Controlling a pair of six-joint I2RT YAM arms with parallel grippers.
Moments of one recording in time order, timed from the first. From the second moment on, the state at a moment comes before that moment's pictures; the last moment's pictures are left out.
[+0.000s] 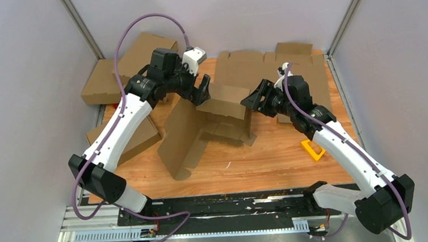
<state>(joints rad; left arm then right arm) -0.51 1.52 1.66 -0.78 0.31 0.11 0.45 1.13 1.03 -0.35 -0.20 0.80</state>
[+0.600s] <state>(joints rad) -0.51 1.79 1.97 -0.99 0.37 0.15 0.45 1.15 1.08 -0.35 -0.20 0.79</state>
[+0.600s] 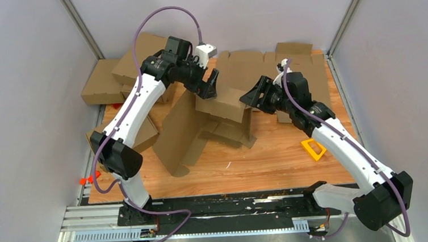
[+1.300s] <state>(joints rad) -0.49 1.71 1.91 -0.99 0.50 0.03 0.45 1.17 1.08 -0.36 -0.19 0.80</state>
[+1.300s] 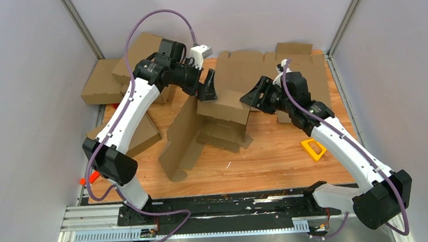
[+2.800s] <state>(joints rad) -0.38 1.51 1.88 -0.92 0.28 -0.18 0.45 1.15 1.22 -0.56 -0.20 0.52</state>
